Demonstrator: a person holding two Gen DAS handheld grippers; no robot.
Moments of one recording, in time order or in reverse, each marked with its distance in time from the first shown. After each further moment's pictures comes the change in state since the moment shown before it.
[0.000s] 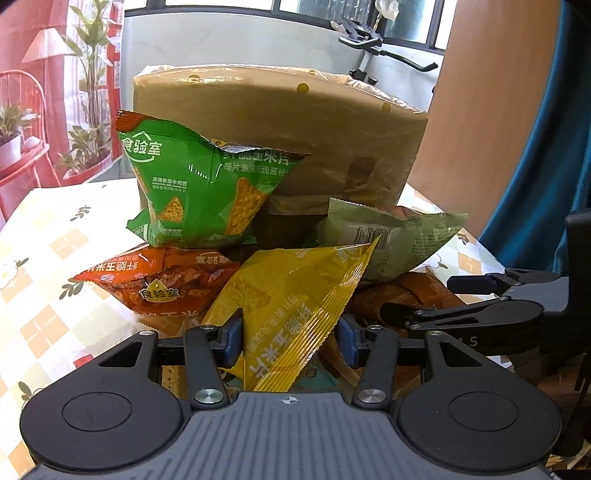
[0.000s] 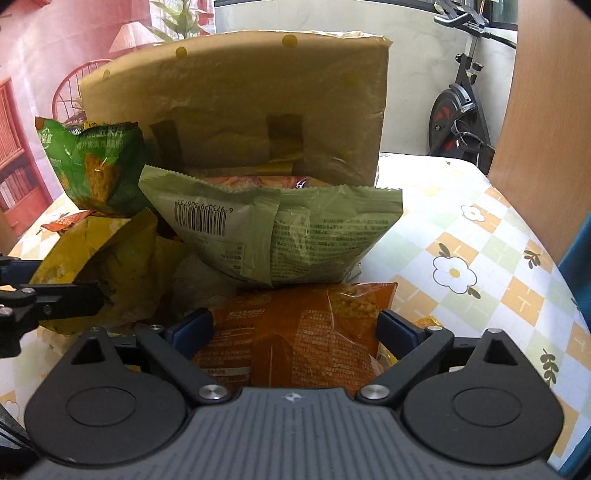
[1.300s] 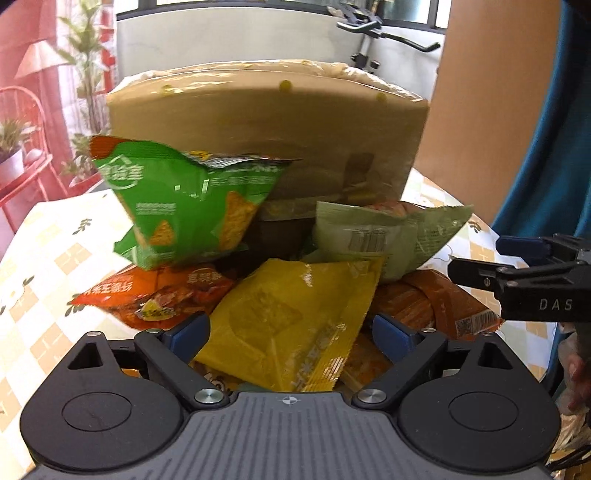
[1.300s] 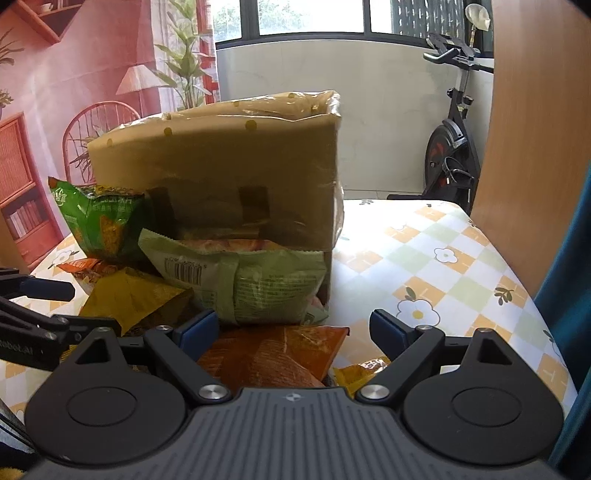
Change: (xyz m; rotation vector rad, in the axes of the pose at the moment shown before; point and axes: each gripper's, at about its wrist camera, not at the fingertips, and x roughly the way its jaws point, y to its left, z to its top) left arm 0.019 -0.020 0.019 0.065 0.048 0.053; right arm -0.050 -0.041 0.011 0.010 -0.129 0.020
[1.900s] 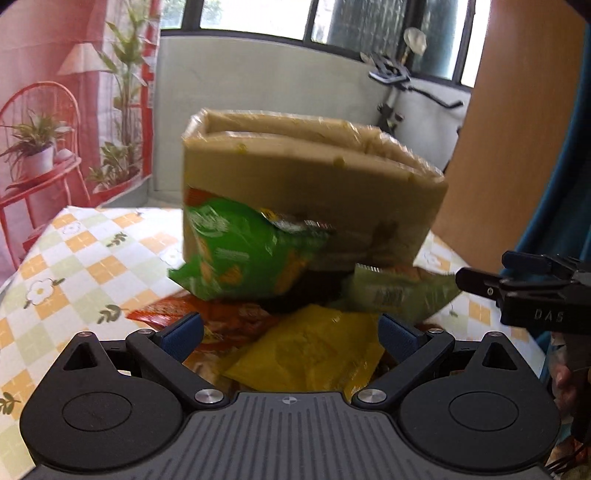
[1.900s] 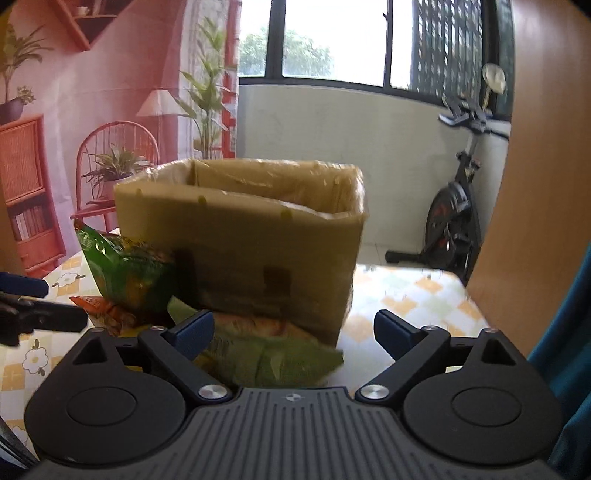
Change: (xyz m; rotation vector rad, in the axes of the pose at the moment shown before) left arm -0.039 0.032 0.007 -0.132 -0.112 0.013; right arm -0.017 0.031 0.033 -0.109 -0.130 -0.021
